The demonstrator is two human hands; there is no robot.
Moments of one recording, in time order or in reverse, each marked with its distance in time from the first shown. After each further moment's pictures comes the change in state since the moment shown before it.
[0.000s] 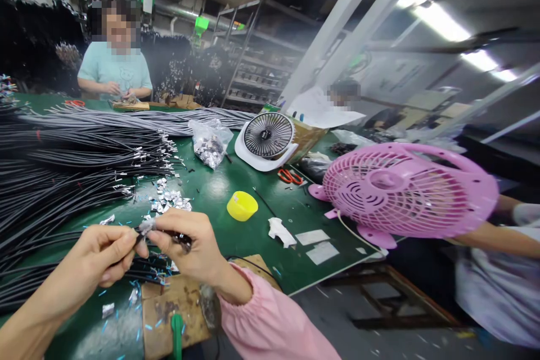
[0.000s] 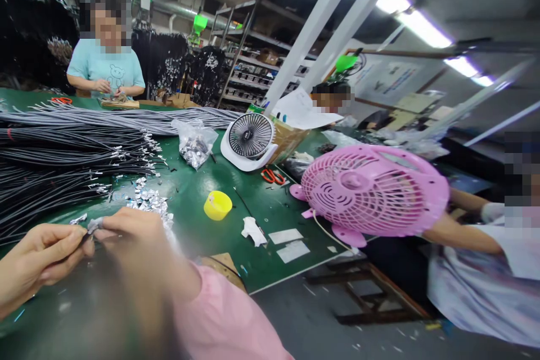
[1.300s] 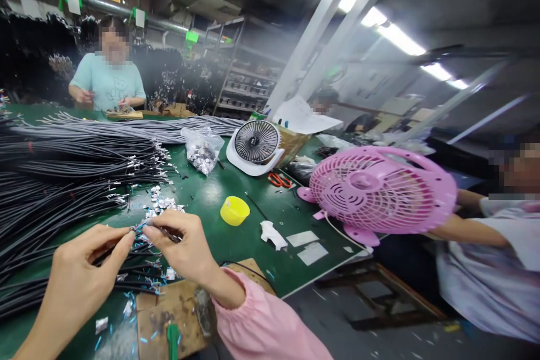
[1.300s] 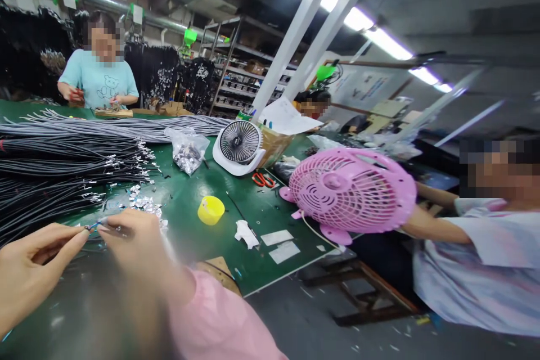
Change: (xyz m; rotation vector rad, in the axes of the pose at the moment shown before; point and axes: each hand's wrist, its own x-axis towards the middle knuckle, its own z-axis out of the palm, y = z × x) left_hand 0.003 -0.024 0.000 0.552 0.638 0.521; right_hand 0.005 0.006 0.010 -0.009 0.125 0.214
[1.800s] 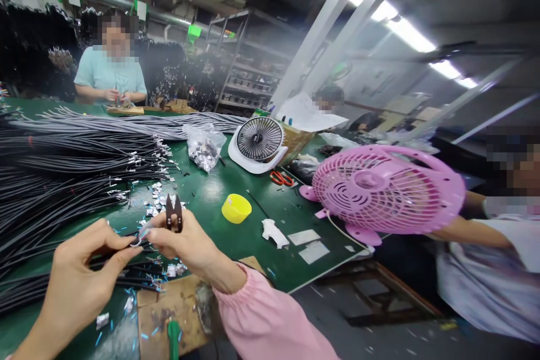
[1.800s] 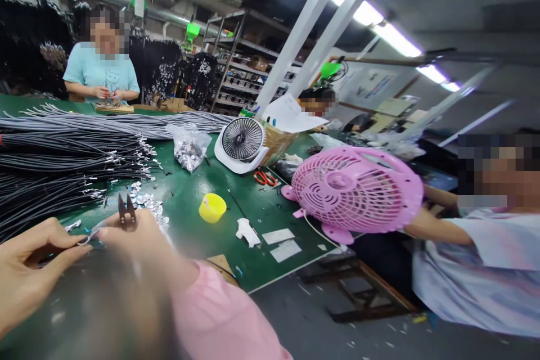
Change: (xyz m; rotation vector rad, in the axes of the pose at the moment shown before) left_hand -0.001 0.014 -0.001 -0.046 0.036 0.157; right_hand 0.004 -0.004 -0.005 0.496 -0.272 0.633
